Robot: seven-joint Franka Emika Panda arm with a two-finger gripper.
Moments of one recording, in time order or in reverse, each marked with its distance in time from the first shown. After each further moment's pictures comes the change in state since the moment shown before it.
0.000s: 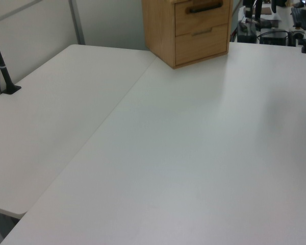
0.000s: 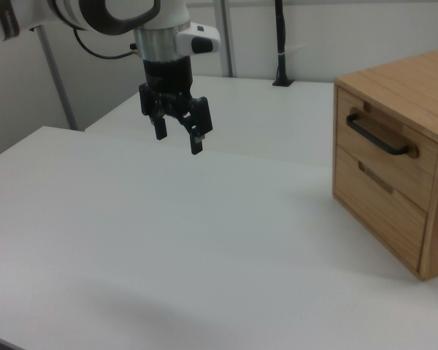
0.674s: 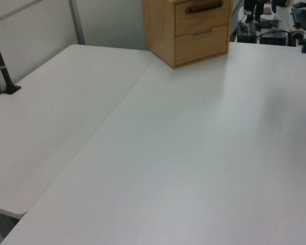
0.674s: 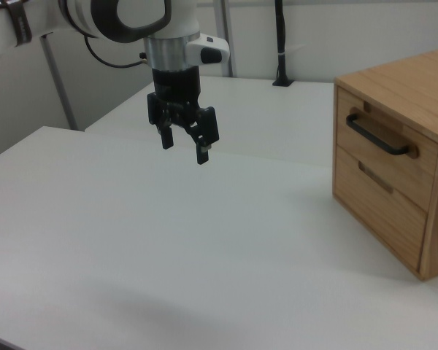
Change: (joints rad) arm -0.018 0.026 -0.001 -0.001 -0.012 -0.010 -0.001
